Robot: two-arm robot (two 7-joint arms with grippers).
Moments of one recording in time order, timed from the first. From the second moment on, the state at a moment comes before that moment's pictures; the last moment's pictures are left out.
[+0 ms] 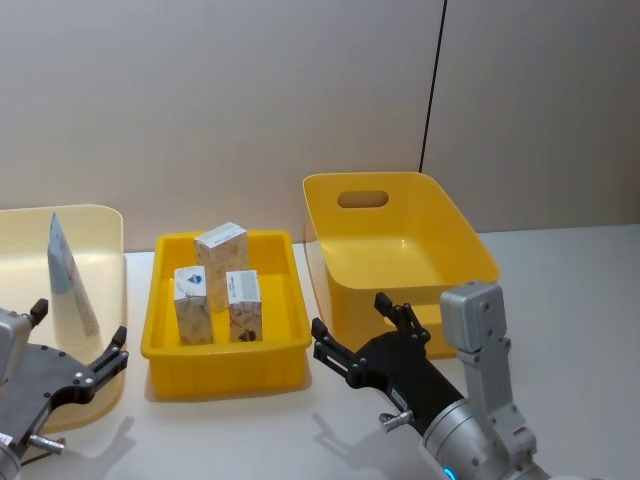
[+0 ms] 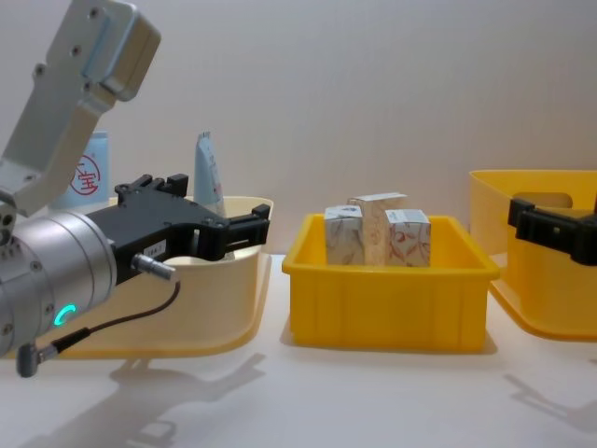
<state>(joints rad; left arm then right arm) -0.24 0.38 0.45 -1.63 -0.20 0.01 -0.01 -0.01 0.34 -0.23 -1.77 0.29 0.03 0.07</state>
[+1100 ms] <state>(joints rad) -0.24 0.38 0.45 -1.63 -0.20 0.01 -0.01 0.04 0.34 -0.24 -1.78 0.27 0.12 0.08</state>
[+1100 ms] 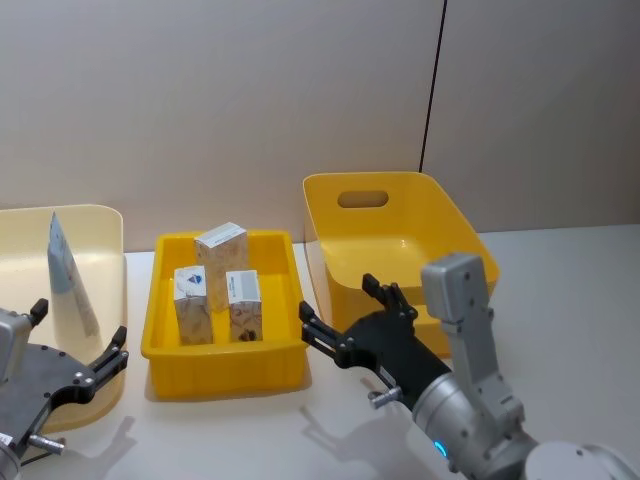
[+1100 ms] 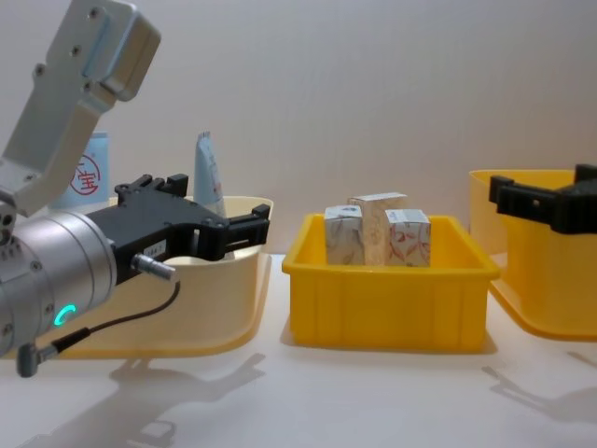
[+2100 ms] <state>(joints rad) -0.24 0.38 0.45 -1.63 -0.20 0.01 -0.01 0.25 0.26 -0.32 -1.70 0.25 0.50 0.08</state>
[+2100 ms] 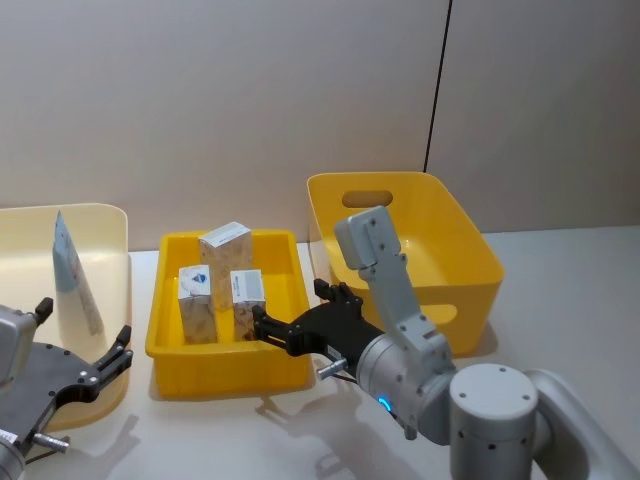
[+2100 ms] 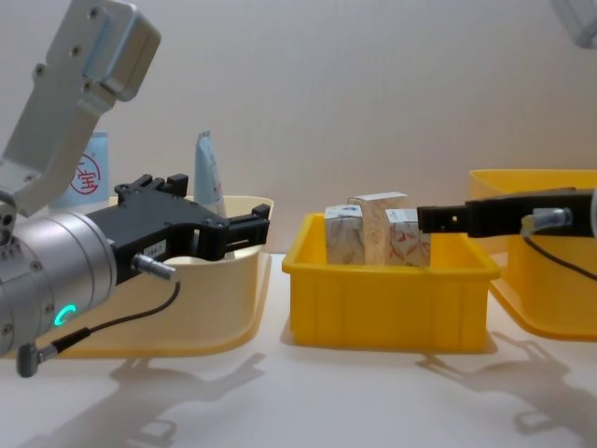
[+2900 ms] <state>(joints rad) -0.24 0.38 0.45 -1.63 -0.20 0.01 -0.01 0.34 0.15 -0.35 -1.55 0.22 0.51 0.05</state>
